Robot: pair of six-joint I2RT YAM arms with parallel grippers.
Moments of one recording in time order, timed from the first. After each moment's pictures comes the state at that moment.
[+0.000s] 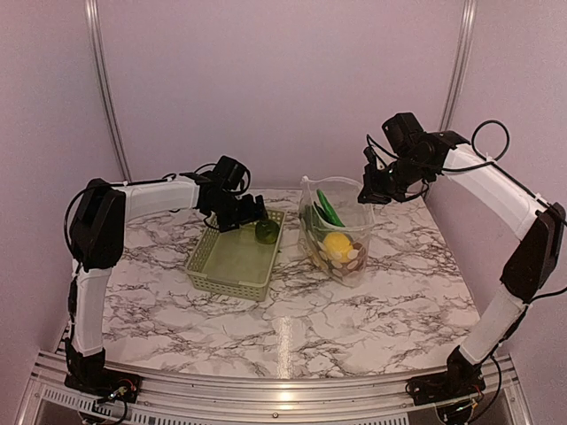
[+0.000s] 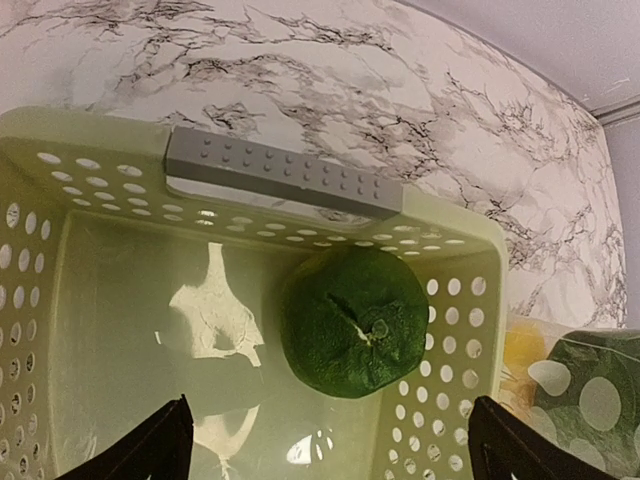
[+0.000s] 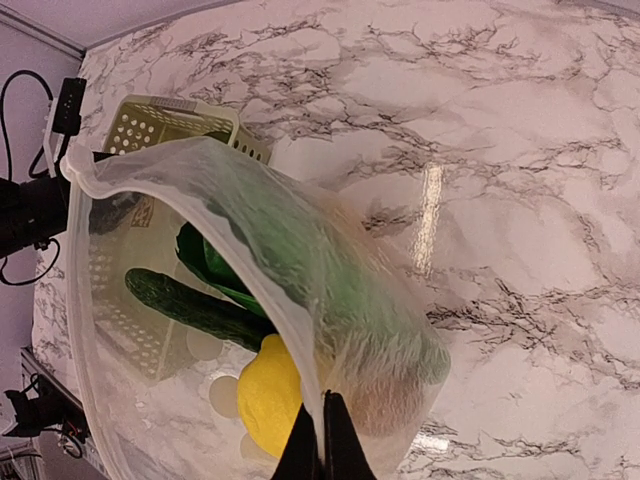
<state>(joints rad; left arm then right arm) -0.59 2.16 1.75 -0.47 0.06 -0.66 0.43 1.65 1.71 -0.98 -0.20 0.40</state>
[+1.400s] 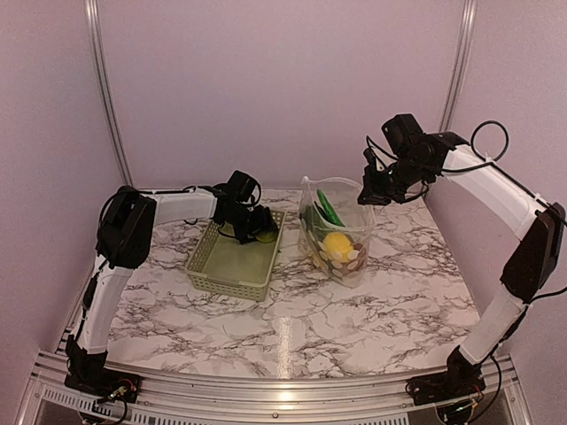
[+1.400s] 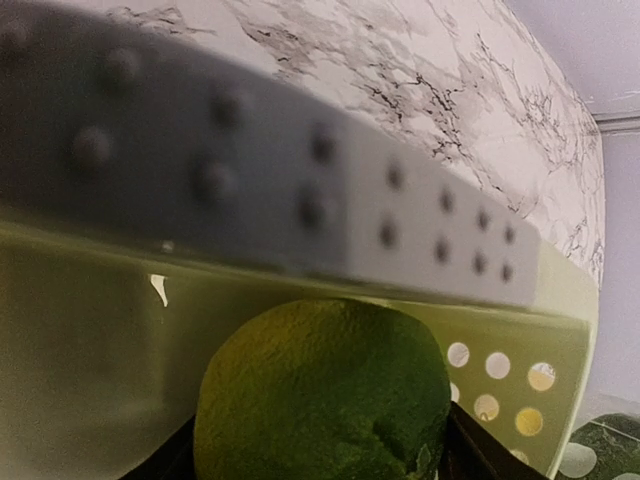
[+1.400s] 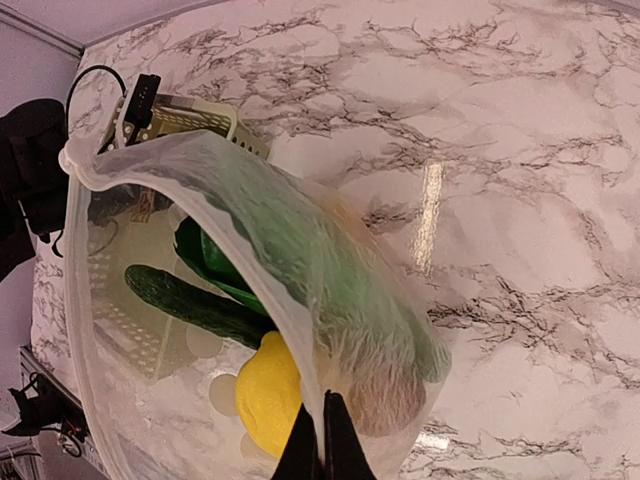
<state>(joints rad) -0.59 2.40 1.92 -0.41 0.21 -0.82 0.43 1.65 1.70 -0.98 -0.20 0.40</state>
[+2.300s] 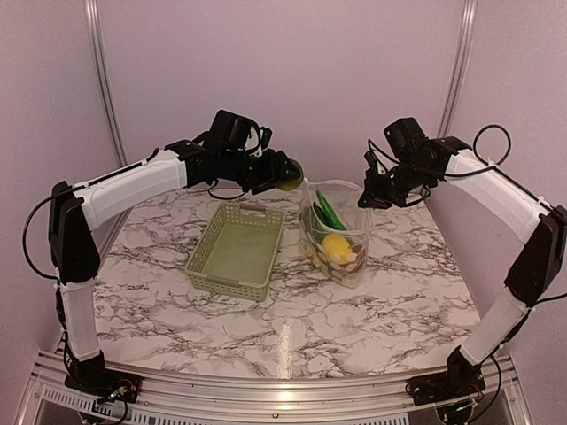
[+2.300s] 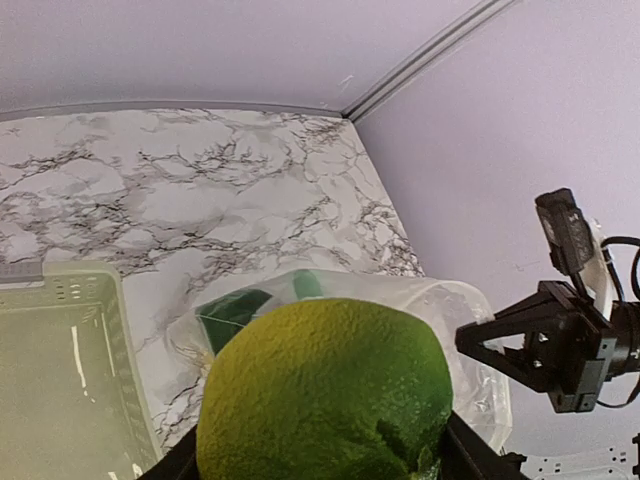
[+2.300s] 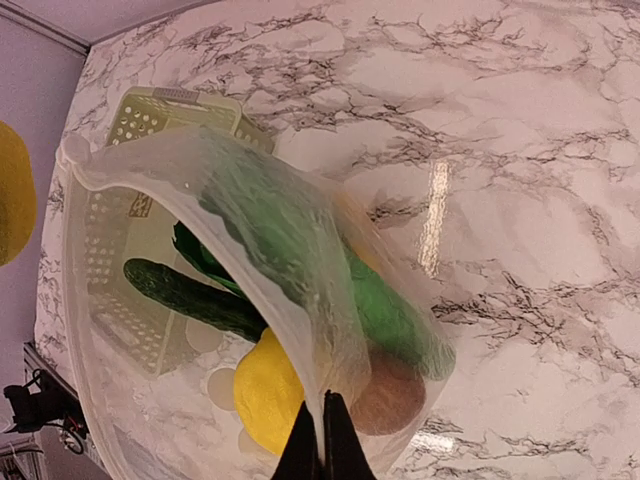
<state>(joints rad) -0.71 1.98 1.90 -0.43 0.23 -0.68 0.43 1.62 1.63 -0.94 -0.22 0.40</state>
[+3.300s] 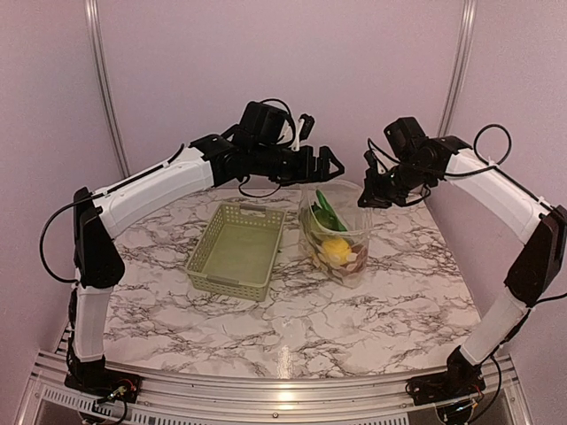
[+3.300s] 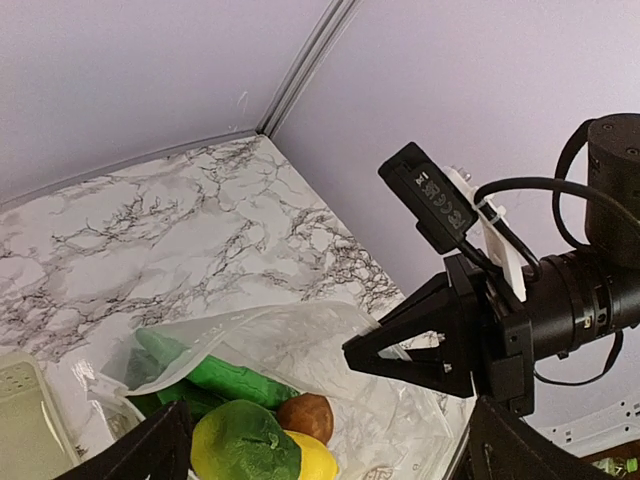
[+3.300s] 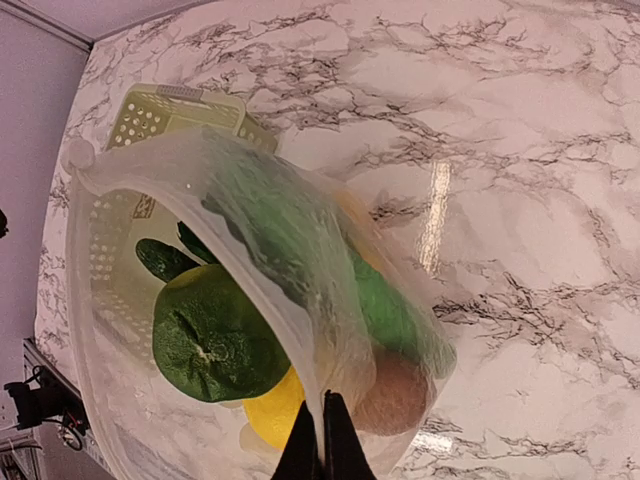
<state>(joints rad) -0.86 2.13 2.21 -0.47 0.22 -0.51 0.43 1.62 1.64 -0.95 -0.22 0.39</state>
